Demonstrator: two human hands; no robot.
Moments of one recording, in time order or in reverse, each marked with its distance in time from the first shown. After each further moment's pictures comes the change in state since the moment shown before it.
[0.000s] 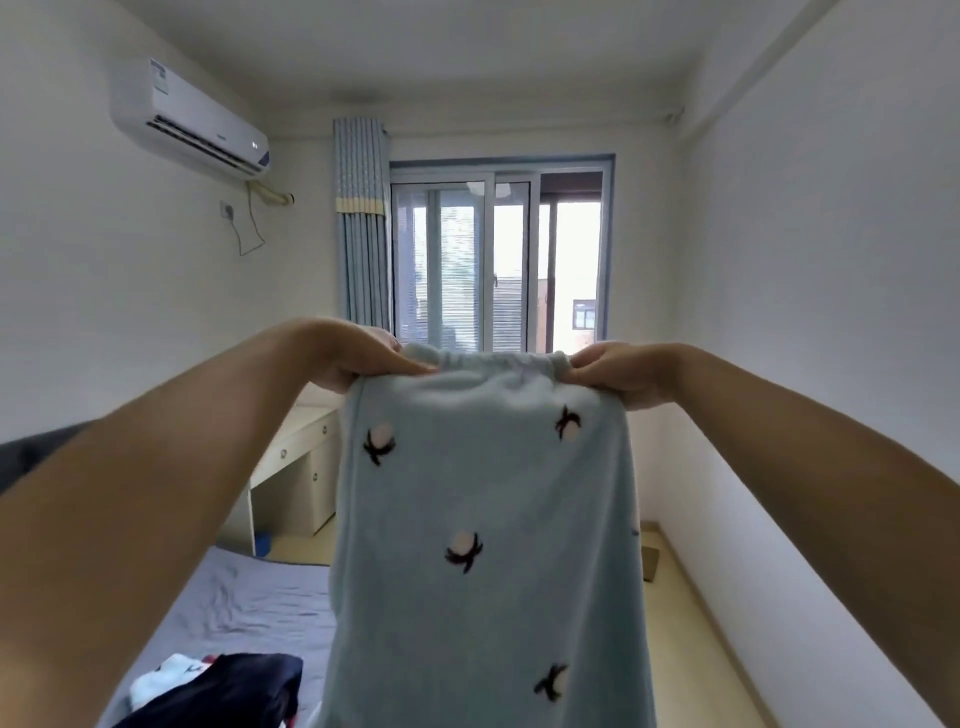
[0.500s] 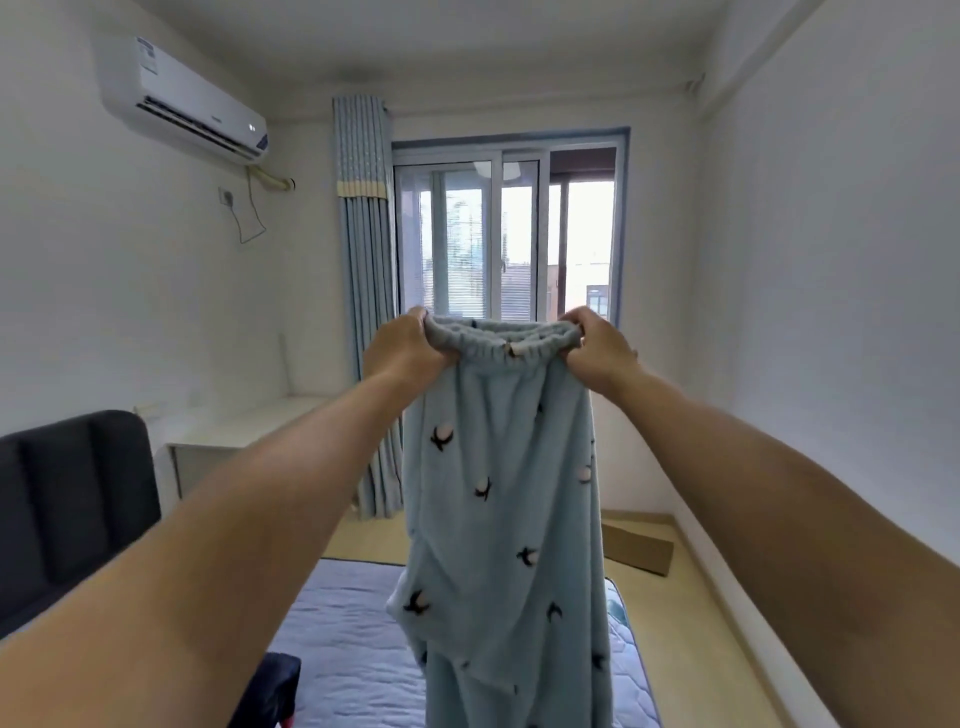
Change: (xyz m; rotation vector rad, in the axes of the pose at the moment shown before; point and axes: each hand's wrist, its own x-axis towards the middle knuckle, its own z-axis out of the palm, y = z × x) left_hand 0.127 0.004 0.051 0.291 0.948 0.303; right_hand 0.099 0.041 -0.014 -0.365 0.824 -0.264
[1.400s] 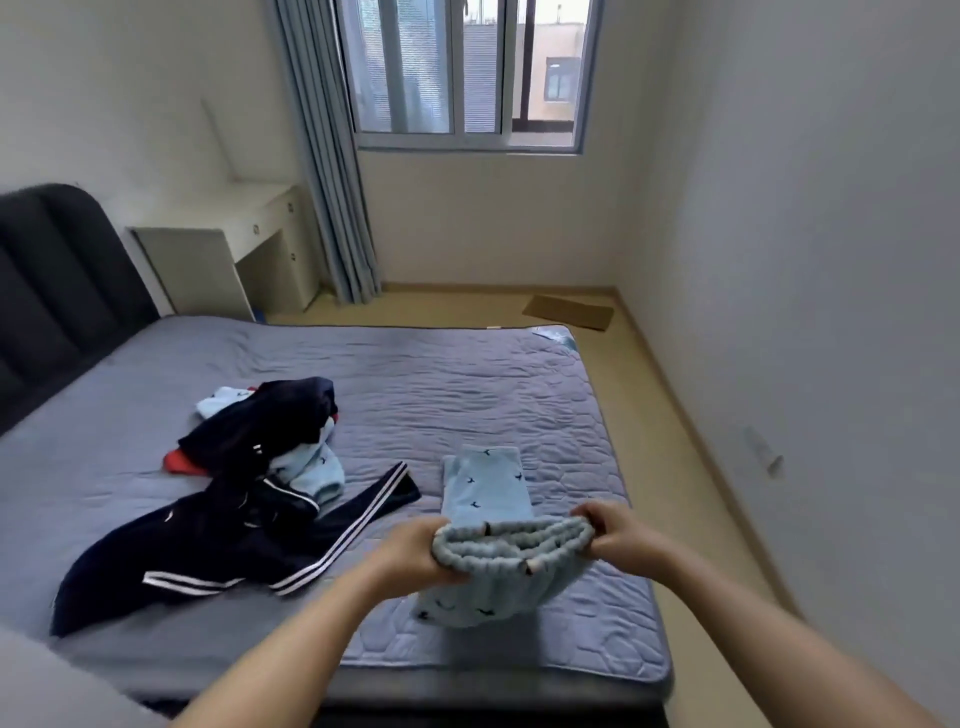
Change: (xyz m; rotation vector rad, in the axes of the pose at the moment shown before) left_hand -0.553 -0.195 -0.046 -0.368 -1.104 -0.218; right_hand -0.583 0.024 0.088 0.099 -0.786 0.459
